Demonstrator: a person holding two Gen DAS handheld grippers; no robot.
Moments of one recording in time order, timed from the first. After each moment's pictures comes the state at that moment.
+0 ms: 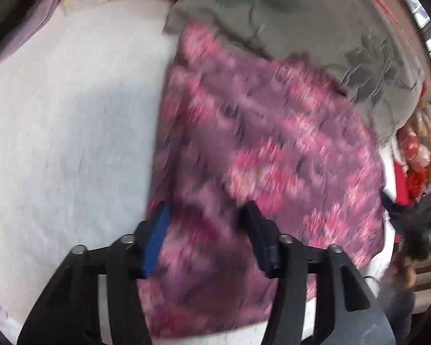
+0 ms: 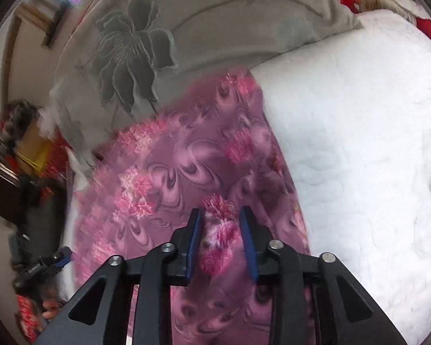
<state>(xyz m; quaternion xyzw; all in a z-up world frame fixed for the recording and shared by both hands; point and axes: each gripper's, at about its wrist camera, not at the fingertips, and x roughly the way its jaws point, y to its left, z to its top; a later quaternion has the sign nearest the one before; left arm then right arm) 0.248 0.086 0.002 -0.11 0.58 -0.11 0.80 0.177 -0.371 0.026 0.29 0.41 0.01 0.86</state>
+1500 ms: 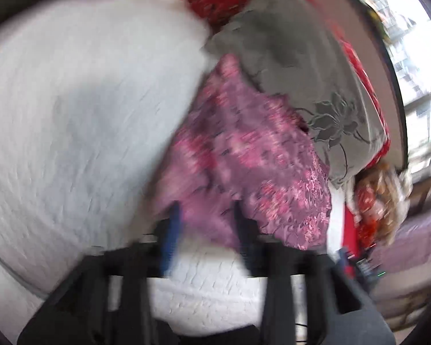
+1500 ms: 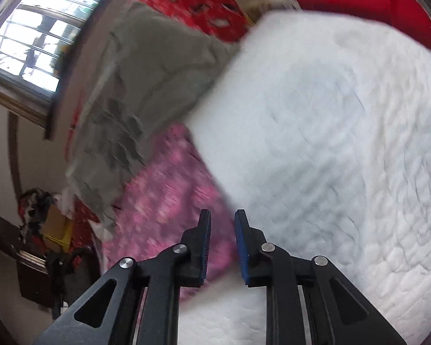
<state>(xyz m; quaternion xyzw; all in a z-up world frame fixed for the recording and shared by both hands) 0.159 0.115 0.056 -0.26 0.50 -0.10 0.82 0.037 -0.418 0.036 0.44 0.28 -0.05 0.85</state>
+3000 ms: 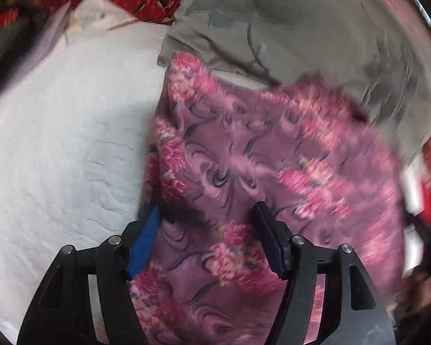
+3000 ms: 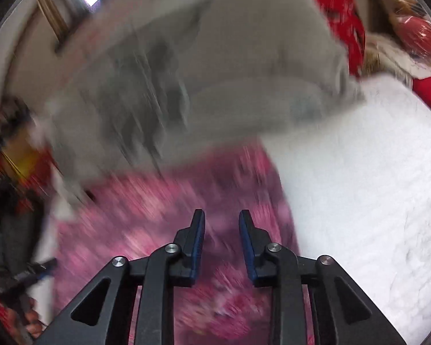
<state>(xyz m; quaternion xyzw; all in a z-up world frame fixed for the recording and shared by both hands) 0.280 0.040 0.016 -0.04 0.52 -0.04 0.85 0.231 -0.355 0.027 0.21 0.41 -0.05 0.89</state>
